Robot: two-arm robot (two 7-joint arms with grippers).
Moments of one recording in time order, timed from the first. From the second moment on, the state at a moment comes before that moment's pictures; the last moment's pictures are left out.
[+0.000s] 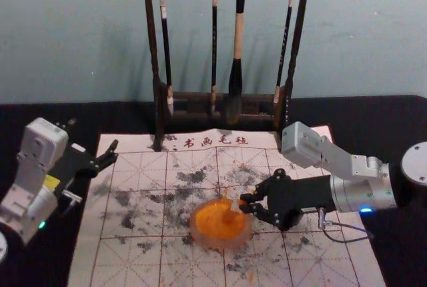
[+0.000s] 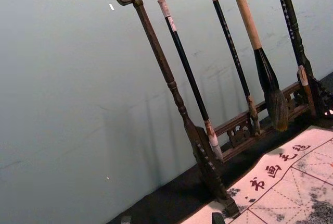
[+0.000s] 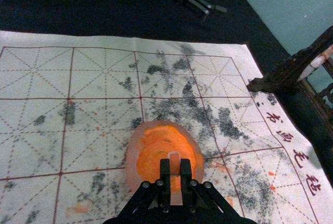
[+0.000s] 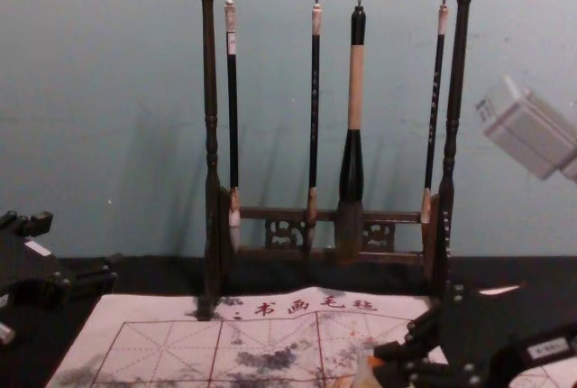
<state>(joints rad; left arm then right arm) -0.20 0.60 0.45 -1.41 -0.25 -0.12 0.03 0.58 0.61 -0.77 -1.37 0.24 0.08 0.86</state>
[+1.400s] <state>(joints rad) -0.20 0.60 0.45 -1.41 -0.25 -0.12 0.03 0.64 0.61 -0.83 -1.41 0.18 0.16 0.89</state>
